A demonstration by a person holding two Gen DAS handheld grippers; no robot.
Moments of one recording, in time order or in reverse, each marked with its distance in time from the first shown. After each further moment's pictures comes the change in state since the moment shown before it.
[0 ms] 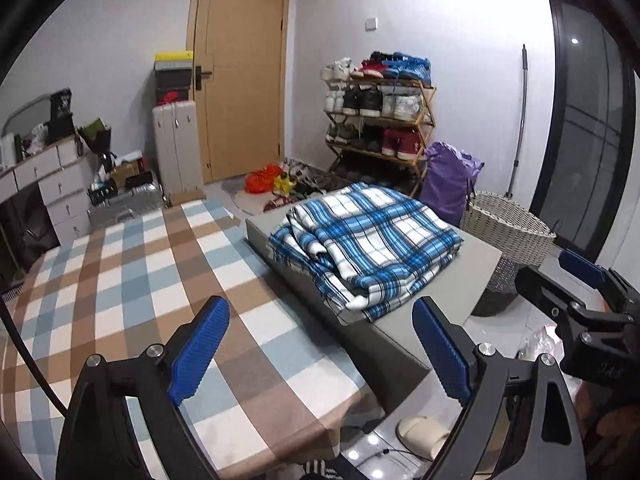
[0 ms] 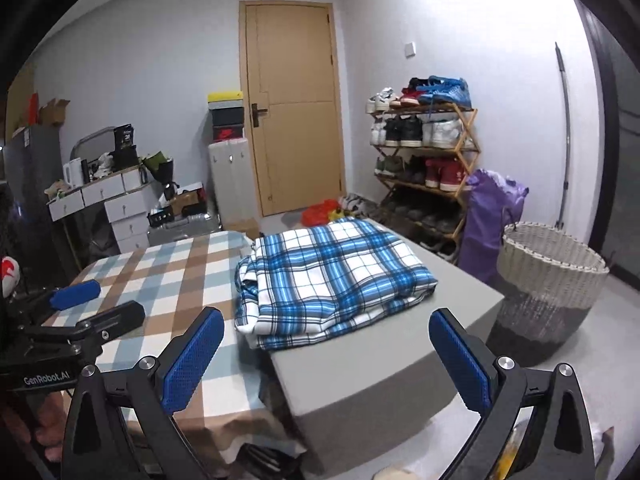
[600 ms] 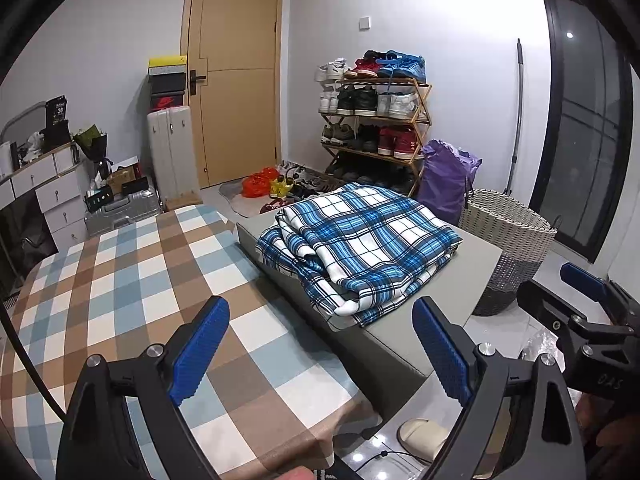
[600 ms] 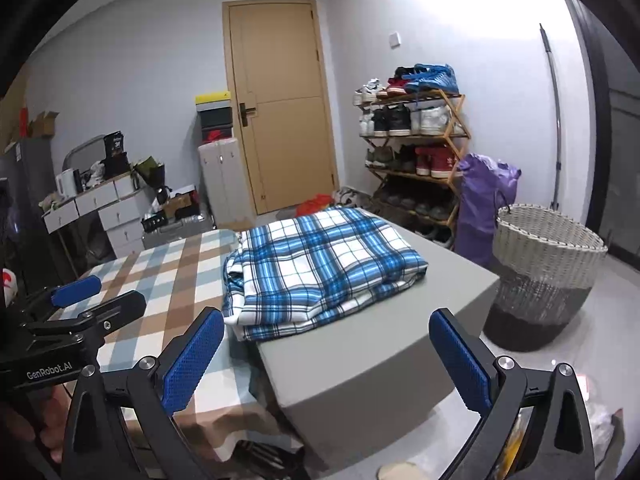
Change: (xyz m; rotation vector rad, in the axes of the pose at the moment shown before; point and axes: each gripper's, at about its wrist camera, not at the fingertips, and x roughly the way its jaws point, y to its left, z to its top) left arm 0.015 -0.017 -0.004 0.020 0.001 0.002; right arm 0.009 -0.017 -0.015 0.056 0.020 -0.009
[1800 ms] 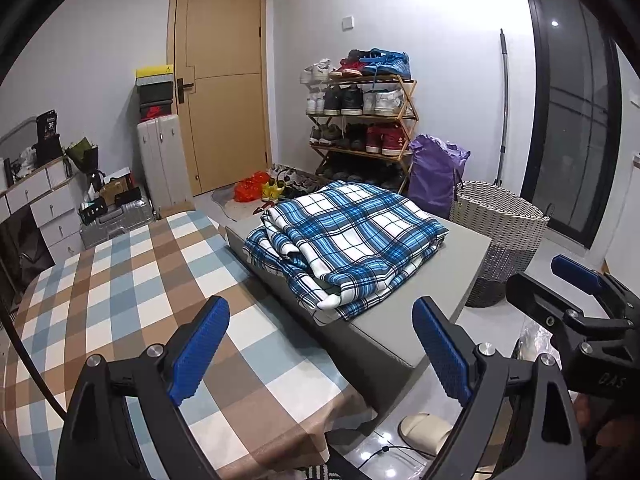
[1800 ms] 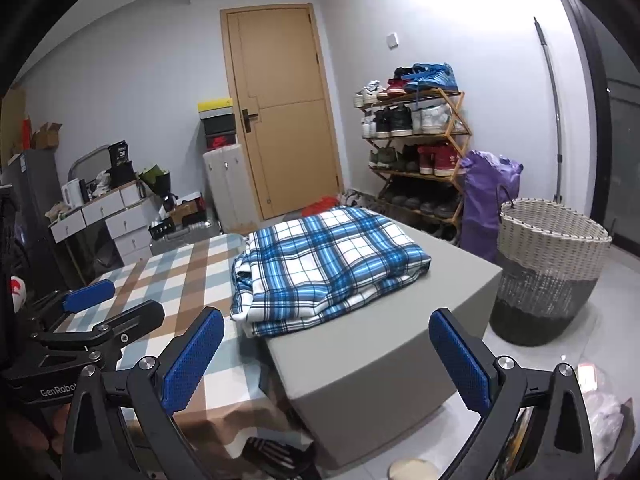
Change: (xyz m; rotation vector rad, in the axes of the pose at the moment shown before) left arm -0.006 -0.019 -0.002 0.040 -0.002 -0.015; right arm -0.013 -0.002 -0.008 0.033 -0.017 0.027
